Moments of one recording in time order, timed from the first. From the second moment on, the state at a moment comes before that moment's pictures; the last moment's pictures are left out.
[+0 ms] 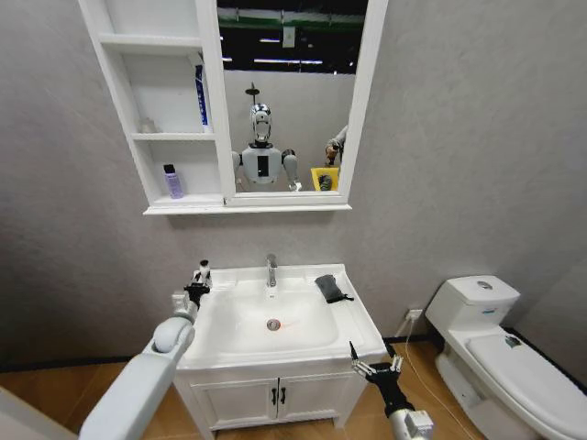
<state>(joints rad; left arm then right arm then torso) 0.66 -0.93 -0.22 -1.65 -0.65 0.22 -0.32 -1.55 1.28 0.54 1.92 0.14 0.23 0.06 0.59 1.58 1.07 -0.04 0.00</state>
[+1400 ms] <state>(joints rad) -0.29 -0.93 0.15 -1.27 -1.09 0.66 -0.32 -1.53 1.30 0.55 1.92 0.15 0.24 0.06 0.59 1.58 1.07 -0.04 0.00</state>
